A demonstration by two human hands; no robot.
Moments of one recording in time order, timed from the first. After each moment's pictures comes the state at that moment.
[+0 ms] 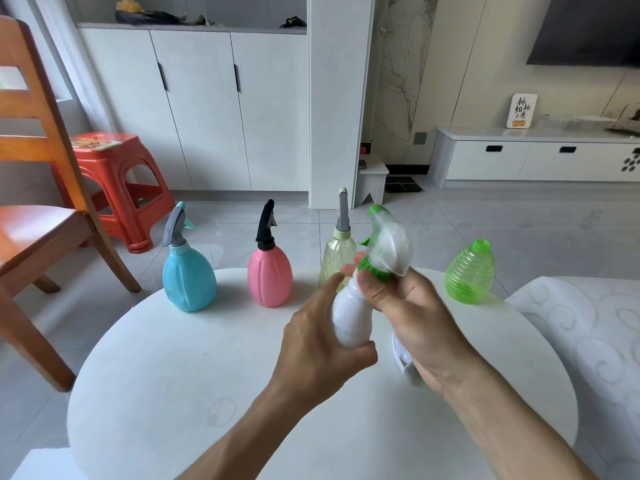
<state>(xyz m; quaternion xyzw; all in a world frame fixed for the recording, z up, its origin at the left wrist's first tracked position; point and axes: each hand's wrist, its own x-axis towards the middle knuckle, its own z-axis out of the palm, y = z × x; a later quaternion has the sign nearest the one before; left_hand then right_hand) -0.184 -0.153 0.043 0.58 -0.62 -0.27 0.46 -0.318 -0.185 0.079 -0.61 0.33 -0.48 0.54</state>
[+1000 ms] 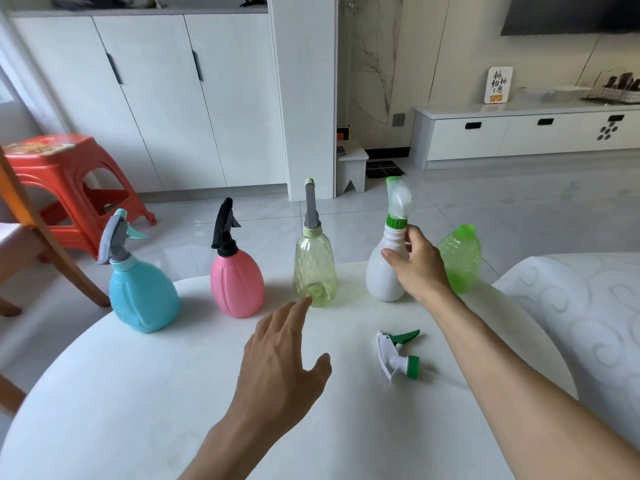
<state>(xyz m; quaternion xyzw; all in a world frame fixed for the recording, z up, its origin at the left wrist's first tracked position) -0.172 -0.175 0.007 0.65 -0.70 -0.10 0.29 -0.379 -0.351 0.000 -0.64 0.61 -0.43 0.20</state>
